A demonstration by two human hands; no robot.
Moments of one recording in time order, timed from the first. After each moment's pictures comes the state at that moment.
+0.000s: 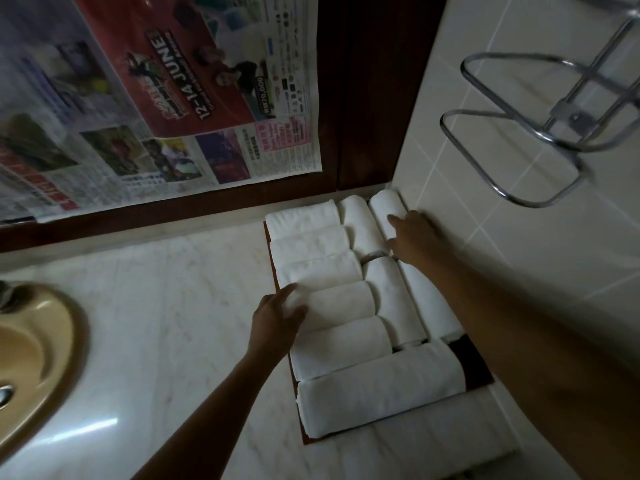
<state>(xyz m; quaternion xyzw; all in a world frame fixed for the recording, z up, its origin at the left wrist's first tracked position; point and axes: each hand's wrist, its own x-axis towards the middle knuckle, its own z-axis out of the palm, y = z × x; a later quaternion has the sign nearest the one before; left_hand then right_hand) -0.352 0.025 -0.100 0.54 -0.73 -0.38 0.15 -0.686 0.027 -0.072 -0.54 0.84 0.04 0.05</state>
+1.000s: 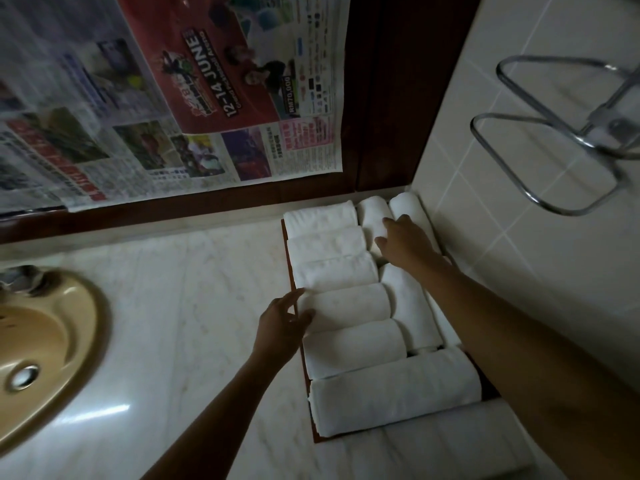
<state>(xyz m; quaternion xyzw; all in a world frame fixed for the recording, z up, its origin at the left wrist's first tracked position) -0.334 0.026 -0.098 0.55 -0.71 -0.41 0.15 -0.639 0.000 -0.073 -0.52 0.85 -0.04 0.12</state>
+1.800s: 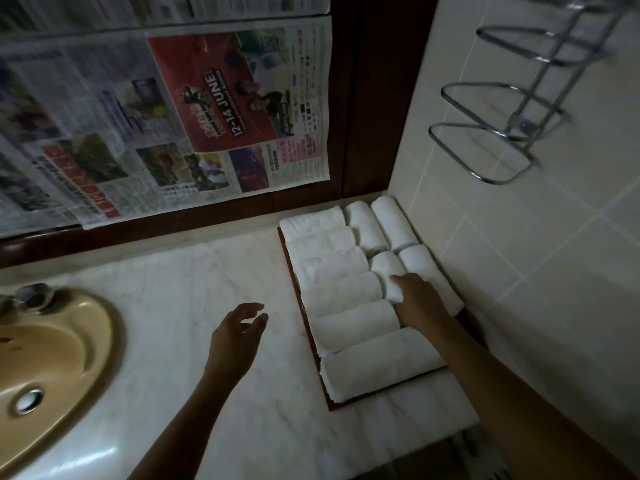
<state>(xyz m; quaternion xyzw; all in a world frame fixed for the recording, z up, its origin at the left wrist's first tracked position) -0.230 0.047 -0.057 0.56 -0.69 -0.39 0.22 -0.578 0.160 -0.088 -0.48 0.86 -0.08 0.17</state>
